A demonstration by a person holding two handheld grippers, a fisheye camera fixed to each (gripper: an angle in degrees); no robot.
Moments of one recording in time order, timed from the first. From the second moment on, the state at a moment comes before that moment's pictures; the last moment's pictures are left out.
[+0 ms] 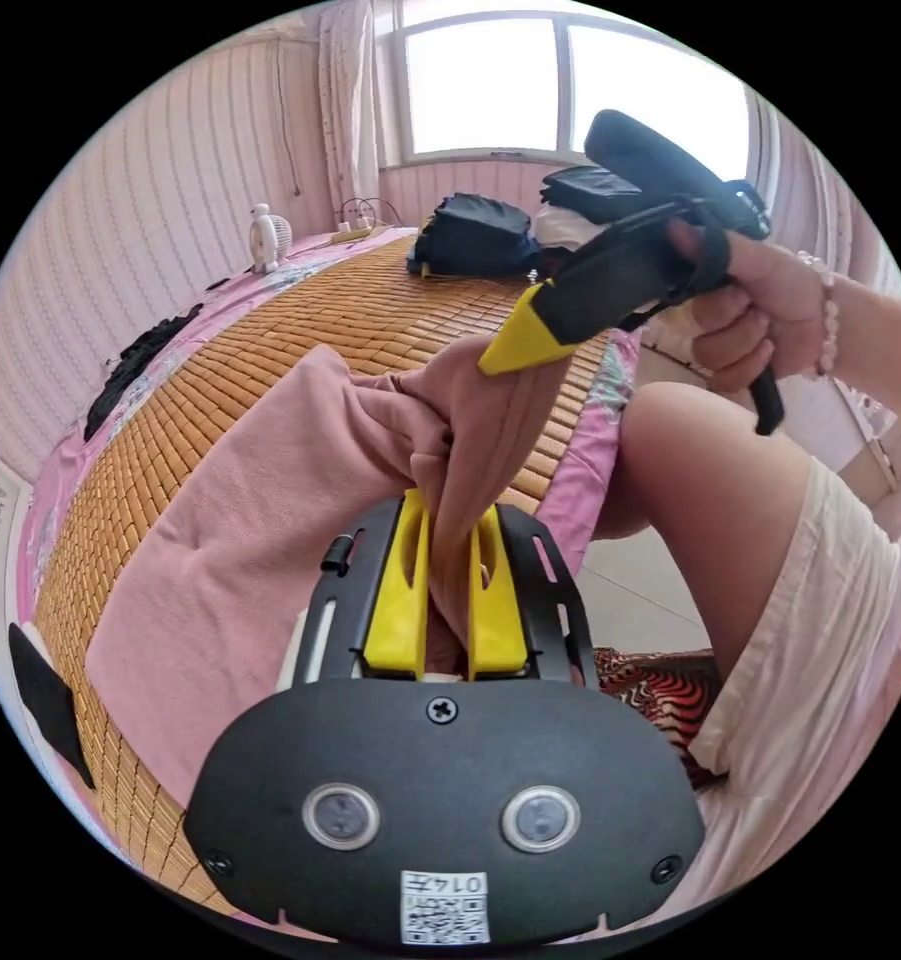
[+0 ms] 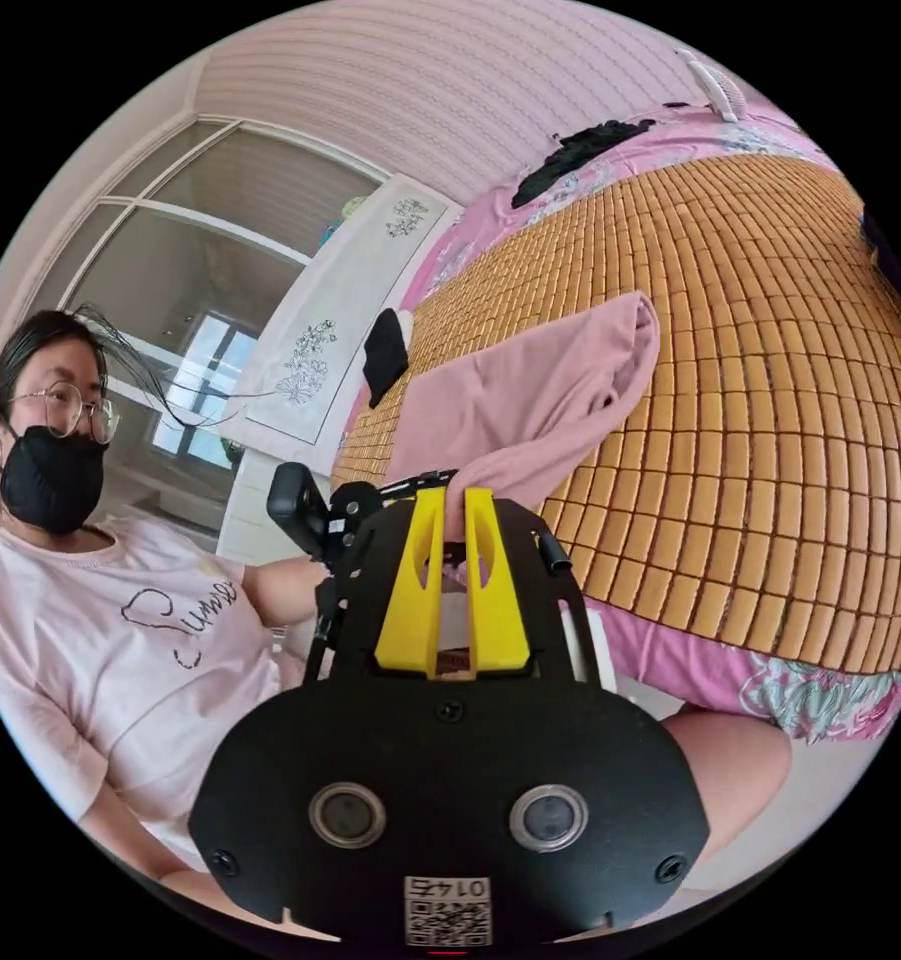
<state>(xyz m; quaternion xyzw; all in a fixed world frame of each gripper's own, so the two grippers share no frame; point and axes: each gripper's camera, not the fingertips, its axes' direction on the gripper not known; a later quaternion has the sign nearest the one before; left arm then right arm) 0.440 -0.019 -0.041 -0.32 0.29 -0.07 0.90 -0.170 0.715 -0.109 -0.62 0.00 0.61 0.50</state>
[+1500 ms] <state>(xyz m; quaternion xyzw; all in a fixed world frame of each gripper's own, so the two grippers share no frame) 0.185 0.070 -0.210 -0.35 0.18 -0.34 0.85 -0.204 0.748 0.141 -0.67 -0.06 0.43 0.61</state>
